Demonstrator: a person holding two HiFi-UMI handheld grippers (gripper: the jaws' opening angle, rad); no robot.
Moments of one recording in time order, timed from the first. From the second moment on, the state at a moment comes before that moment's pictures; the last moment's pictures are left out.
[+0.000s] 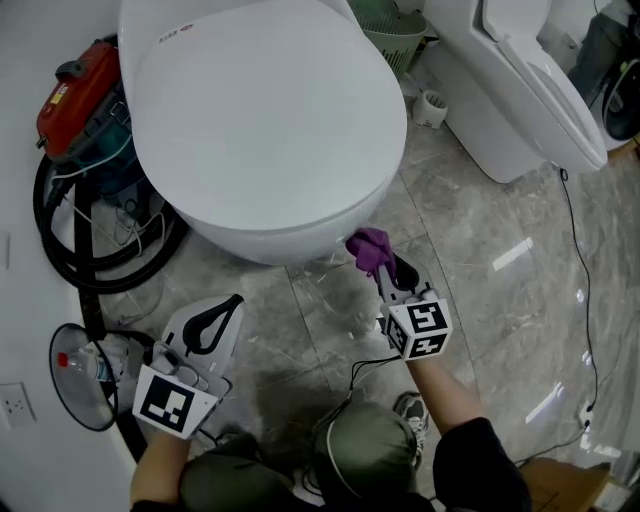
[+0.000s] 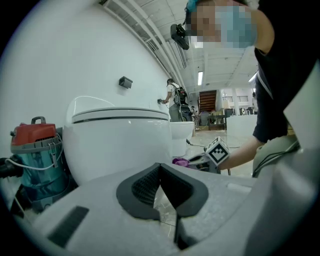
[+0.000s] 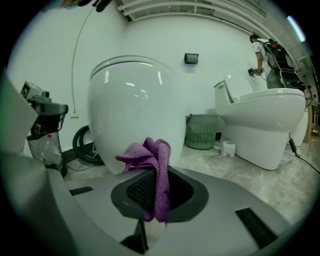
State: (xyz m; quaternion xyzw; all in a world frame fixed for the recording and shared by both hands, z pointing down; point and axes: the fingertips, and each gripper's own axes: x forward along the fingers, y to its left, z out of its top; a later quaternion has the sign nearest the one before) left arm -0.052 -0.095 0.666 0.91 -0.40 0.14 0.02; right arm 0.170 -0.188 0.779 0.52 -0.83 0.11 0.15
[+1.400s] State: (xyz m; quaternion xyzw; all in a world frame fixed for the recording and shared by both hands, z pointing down) left arm -0.052 -0.090 0.672 0.91 -0.39 0.15 0.03; right arm 0.057 -0.178 0.841 0.39 -0.89 0.11 0.23
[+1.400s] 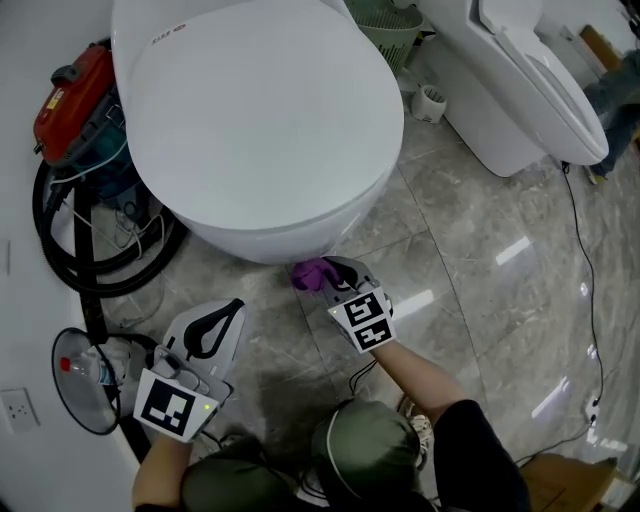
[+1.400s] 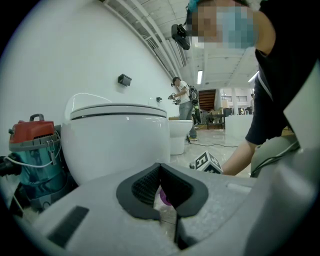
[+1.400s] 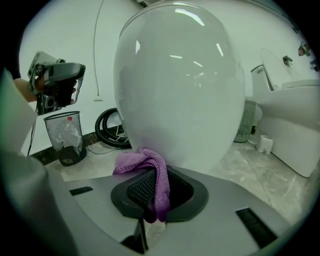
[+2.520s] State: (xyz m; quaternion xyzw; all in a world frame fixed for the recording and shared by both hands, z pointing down) left arm -0.053 -0.094 0.680 0.91 -0.39 0.14 0.05; right arm 0.193 -0.255 0.841 0.57 -0.78 0.16 0.19
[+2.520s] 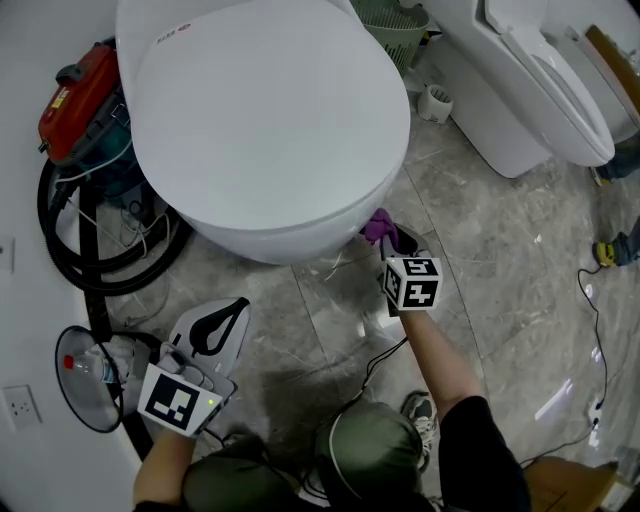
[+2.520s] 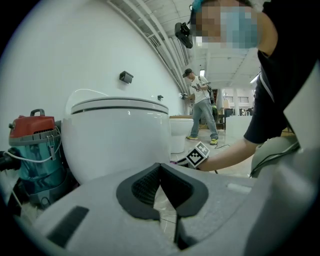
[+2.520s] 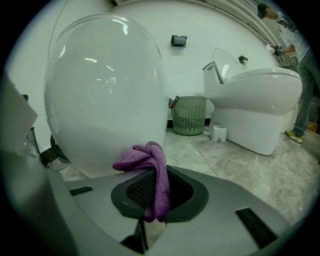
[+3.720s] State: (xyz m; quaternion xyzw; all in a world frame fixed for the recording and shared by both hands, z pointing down) left arm -0.067 -0.084 0.588 0.90 -0.41 0.13 0.05; right arm 0.036 -0.085 0.646 0.37 -0.88 0.23 0.18
